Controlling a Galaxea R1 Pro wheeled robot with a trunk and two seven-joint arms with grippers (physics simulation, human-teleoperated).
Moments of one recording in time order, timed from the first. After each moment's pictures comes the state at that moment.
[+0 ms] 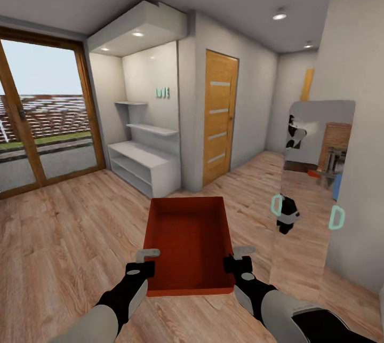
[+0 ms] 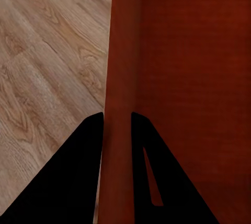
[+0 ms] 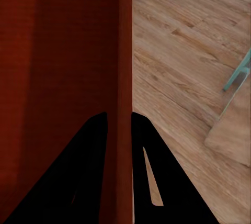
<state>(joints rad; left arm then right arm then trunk) -0.63 -0.13 -0.02 -0.36 0.02 0.10 0.26 -0.78 0.14 0.10 0.00 0.01 -0.27 -0.20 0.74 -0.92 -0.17</state>
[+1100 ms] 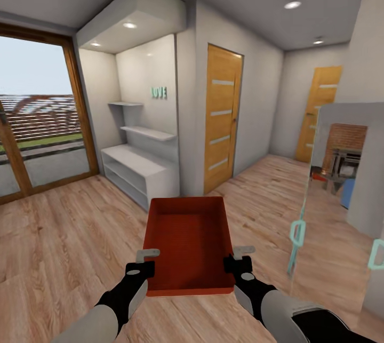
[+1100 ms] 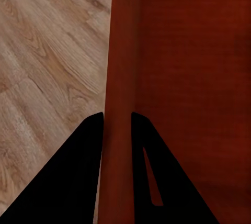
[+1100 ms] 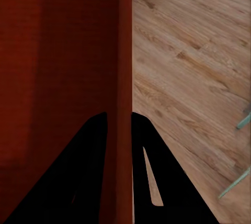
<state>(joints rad) -0.63 -0.13 -0.02 -0.36 0.02 0.10 0.26 -0.78 0.14 0.10 0.00 0.02 -0.27 -0.20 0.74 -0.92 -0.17</state>
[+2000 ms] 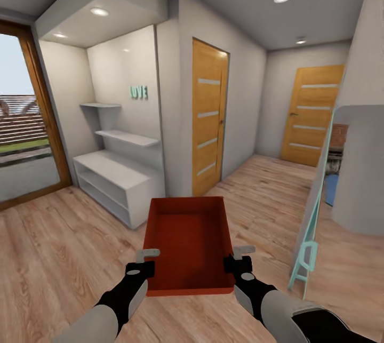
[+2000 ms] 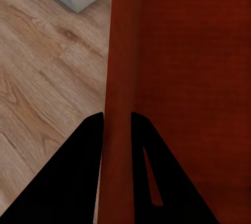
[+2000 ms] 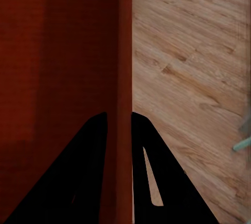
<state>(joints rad) -0.63 -0.13 -0.02 -0.36 0.02 0.10 0.26 -0.78 0.14 0.10 0.00 0.02 -0.27 -0.20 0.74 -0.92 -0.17</state>
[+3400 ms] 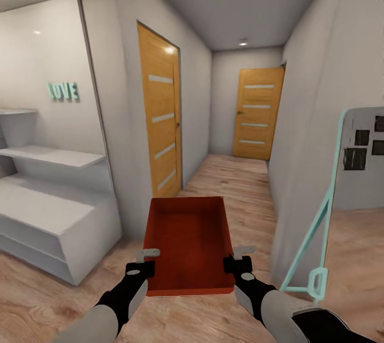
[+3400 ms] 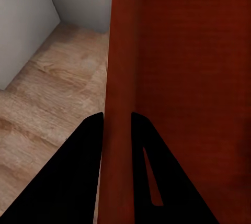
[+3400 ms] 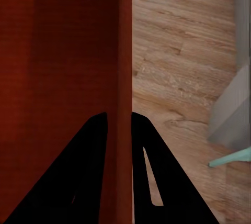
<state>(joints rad) -0.63 -0.13 -0.02 -0.36 0.02 0.10 0.26 -0.78 0.14 0.10 0.00 0.02 -0.27 -0.20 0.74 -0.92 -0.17</state>
